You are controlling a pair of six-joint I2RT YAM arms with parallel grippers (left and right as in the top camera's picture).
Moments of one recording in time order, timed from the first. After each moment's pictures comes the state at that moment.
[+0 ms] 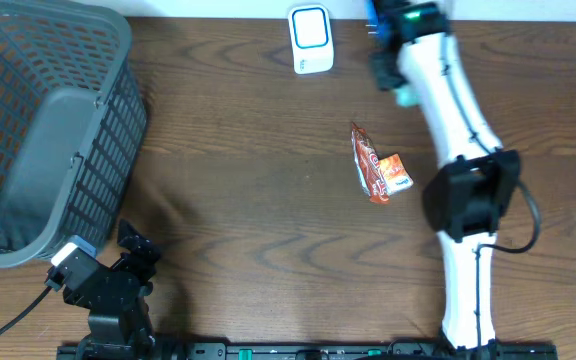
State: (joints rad) left arm -0.11 0.16 0.42 -0.74 -0.55 -0.65; right arm 0.19 2.40 2.43 -1.36 0.36 0.07
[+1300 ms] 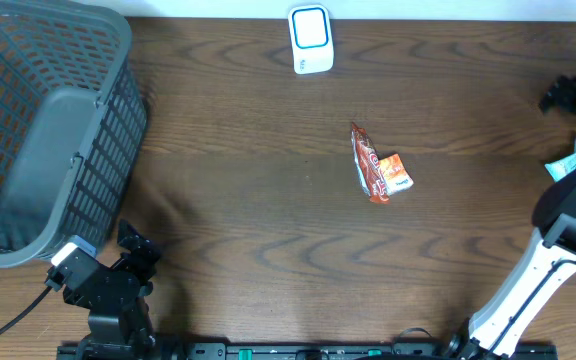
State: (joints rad) left arm -0.11 0.16 0.42 -0.74 -0.55 -0.65; right arm -0.42 2.32 2.34 -1.39 0.12 0.22
